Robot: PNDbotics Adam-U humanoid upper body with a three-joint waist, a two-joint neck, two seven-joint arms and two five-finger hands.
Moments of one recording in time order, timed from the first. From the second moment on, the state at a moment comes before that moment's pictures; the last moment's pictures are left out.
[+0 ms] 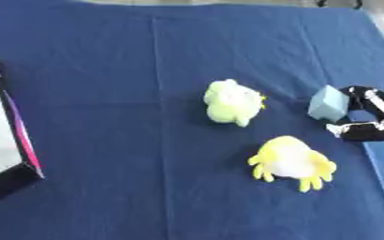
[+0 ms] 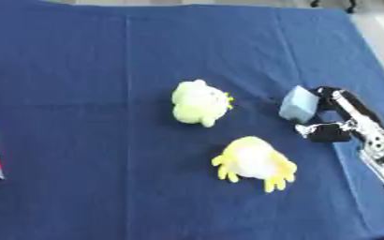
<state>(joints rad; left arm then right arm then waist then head) -0.46 0.47 -0.04 -1.66 0.35 0.01 -0.37 0.34 -0.81 -0.37 -1.85 -0.05 0.09 -0.05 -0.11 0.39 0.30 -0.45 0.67</state>
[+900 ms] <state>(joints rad) -0.44 0.46 -0.05 -1.65 0.37 0.02 -0.37 0.37 -0.83 -0.35 -1.98 -0.16 0.05 -0.11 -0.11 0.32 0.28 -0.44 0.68</state>
